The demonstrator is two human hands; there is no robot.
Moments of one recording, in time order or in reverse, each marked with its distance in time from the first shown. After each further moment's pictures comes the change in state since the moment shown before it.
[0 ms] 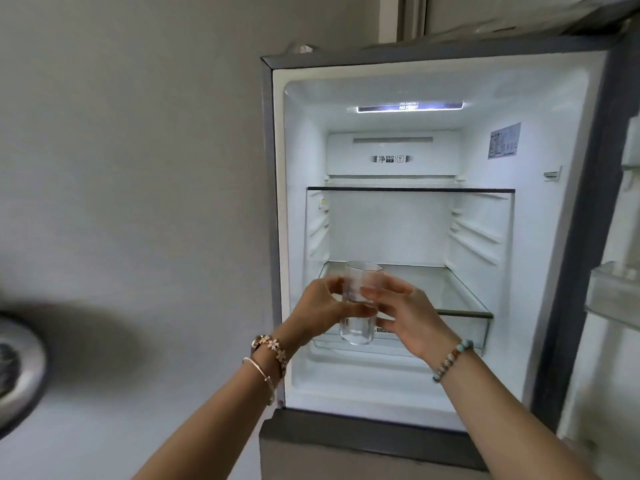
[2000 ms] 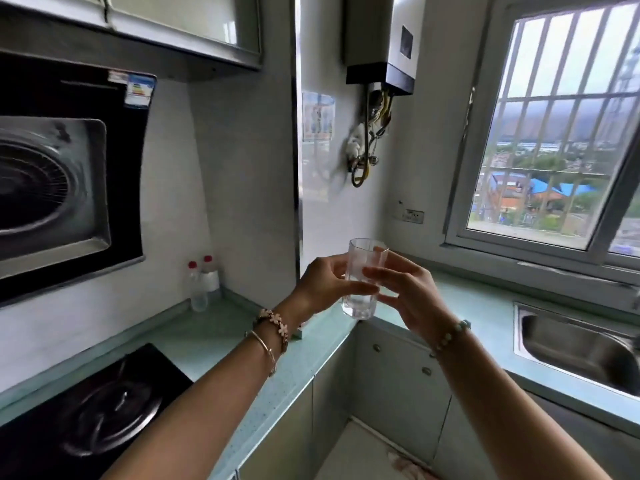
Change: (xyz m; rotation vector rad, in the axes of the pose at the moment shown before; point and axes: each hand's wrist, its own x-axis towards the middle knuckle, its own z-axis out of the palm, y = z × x) left_hand -0.948 0.443 0.104 1.049 2.341 -1.020; right_hand -0.882 -0.023 0.489 0.534 -2.630 0.510
